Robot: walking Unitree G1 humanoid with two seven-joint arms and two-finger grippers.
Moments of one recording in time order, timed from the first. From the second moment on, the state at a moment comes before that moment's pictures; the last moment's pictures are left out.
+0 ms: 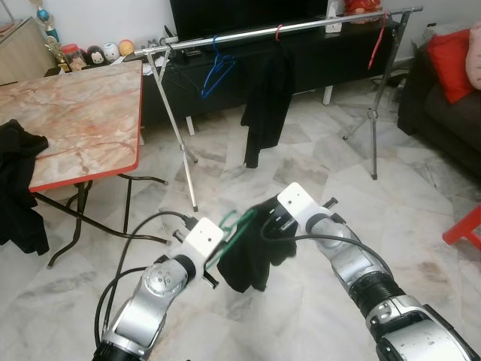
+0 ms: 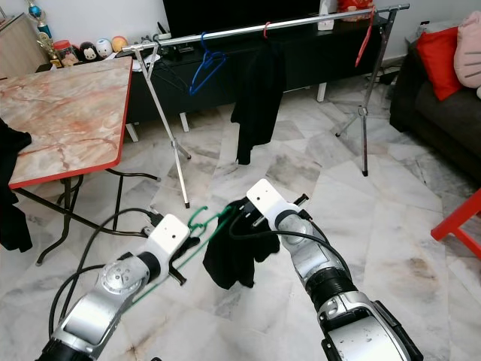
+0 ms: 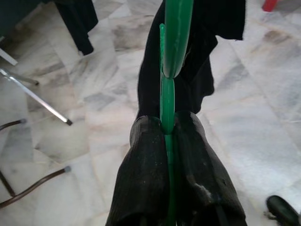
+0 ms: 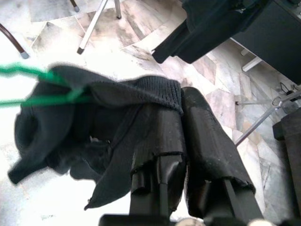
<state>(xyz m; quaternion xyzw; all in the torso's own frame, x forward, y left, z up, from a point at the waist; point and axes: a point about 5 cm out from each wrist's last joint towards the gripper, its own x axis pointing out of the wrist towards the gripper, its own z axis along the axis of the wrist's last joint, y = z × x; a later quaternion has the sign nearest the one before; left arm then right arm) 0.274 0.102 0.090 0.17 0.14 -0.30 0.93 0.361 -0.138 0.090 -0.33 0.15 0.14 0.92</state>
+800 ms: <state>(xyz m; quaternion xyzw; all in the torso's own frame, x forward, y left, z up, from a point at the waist) 0.263 0.082 0.104 0.11 0.12 -0.37 0.91 0.362 -0.127 0.089 -0.33 0.15 0.17 0.92</state>
